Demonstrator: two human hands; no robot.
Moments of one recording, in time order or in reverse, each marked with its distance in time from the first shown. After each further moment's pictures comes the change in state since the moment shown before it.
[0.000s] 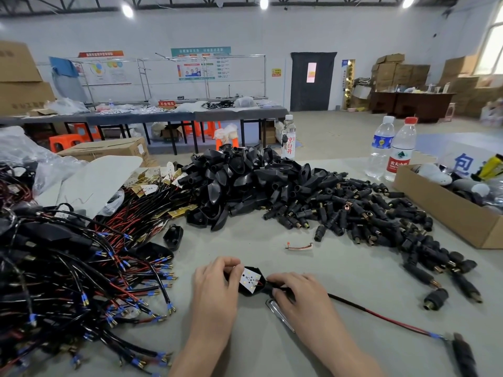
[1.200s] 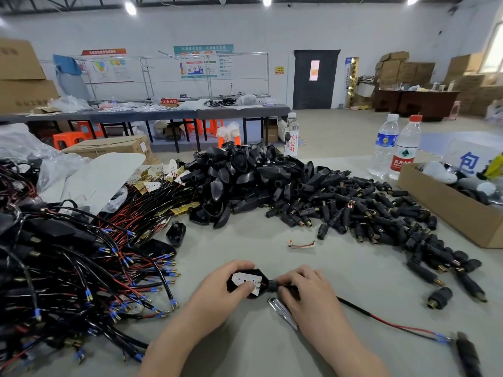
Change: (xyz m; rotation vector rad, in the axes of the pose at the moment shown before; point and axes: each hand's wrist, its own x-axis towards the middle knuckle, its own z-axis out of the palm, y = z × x) left_hand 0.015 -0.004 -0.026 0.005 -0.504 0.053; right_hand -0.004 -0.002 -0.005 -0.070 0.034 0.036
